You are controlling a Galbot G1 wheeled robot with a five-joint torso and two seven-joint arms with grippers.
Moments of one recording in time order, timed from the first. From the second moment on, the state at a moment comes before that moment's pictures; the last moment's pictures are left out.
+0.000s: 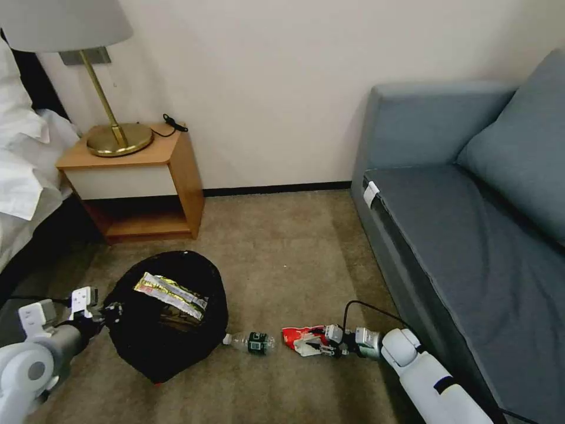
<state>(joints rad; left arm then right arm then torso) 1.59 -1.01 -0.98 -1.97 -0.99 0.74 -0.10 -0.95 1.25 0.17 0.98 -0.29 0.35 -0.82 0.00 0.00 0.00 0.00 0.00</state>
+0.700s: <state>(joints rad) 1.59 -1.01 -0.97 -1.98 -0.99 0.74 -0.10 -1.04 1.17 0.24 1.24 -0.05 0.33 -0.81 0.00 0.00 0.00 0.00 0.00</state>
